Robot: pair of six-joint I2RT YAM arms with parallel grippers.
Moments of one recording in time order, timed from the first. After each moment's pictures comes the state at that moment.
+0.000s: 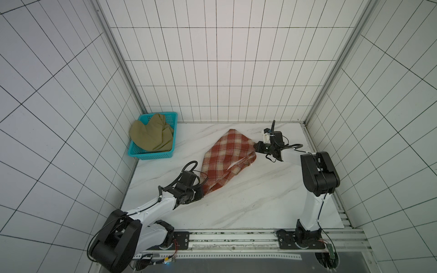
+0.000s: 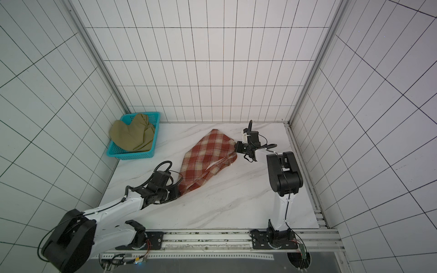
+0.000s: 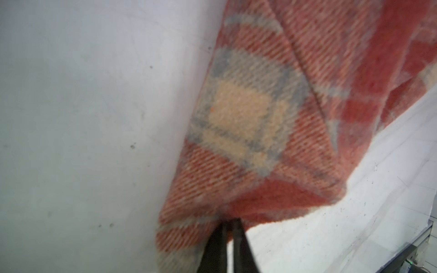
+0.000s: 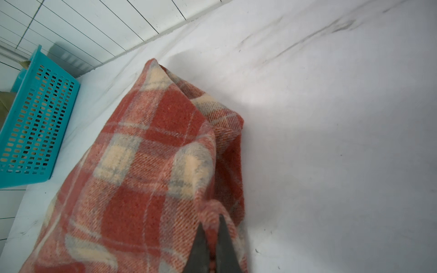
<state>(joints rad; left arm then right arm) -0.45 1.18 0.42 -0.28 0.24 -0.71 0.20 1.96 1.16 0.13 -0.35 0.37</state>
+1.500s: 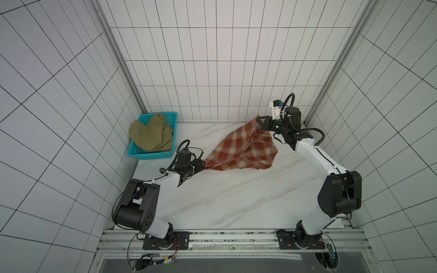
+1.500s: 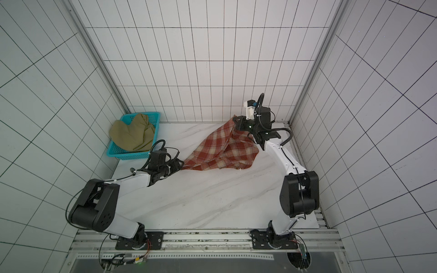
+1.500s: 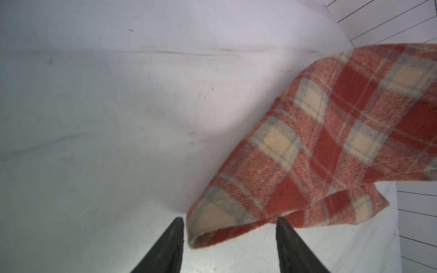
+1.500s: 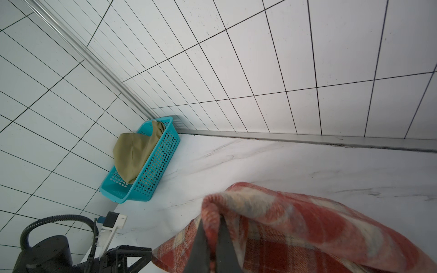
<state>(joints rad) -0.25 1.54 0.67 0.10 0.23 -0.69 0.20 1.66 1.42 -0.07 -0.49 0.38</state>
